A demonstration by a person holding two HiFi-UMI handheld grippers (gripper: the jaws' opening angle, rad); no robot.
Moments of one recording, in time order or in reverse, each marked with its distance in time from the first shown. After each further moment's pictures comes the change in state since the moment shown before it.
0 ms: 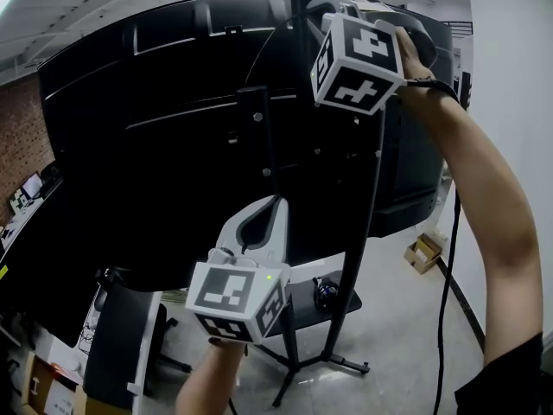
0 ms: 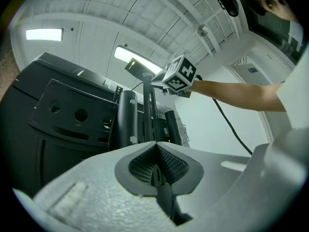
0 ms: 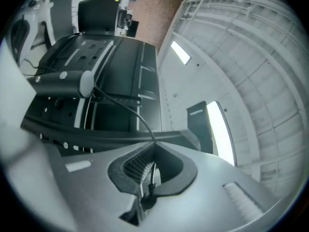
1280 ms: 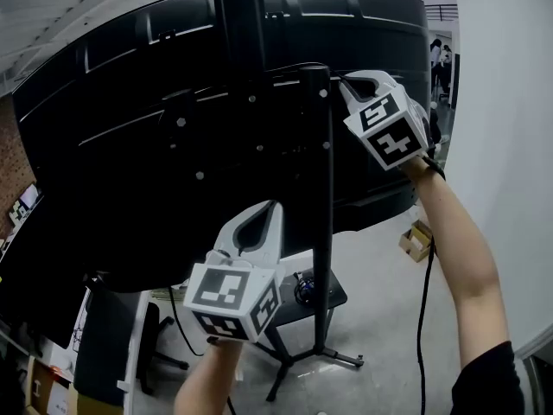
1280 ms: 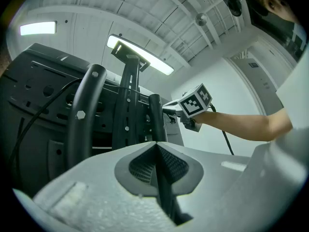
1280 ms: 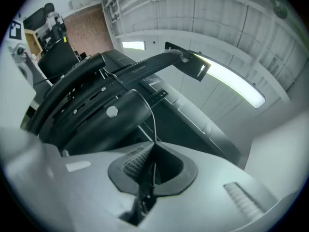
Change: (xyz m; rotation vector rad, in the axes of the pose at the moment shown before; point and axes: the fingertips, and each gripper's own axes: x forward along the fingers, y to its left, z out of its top) left arm 0.055 -0.070 -0.040 -0.008 0.086 -0.023; right arm -0.044 0.138 -0.180 0.783 0.048 0.167
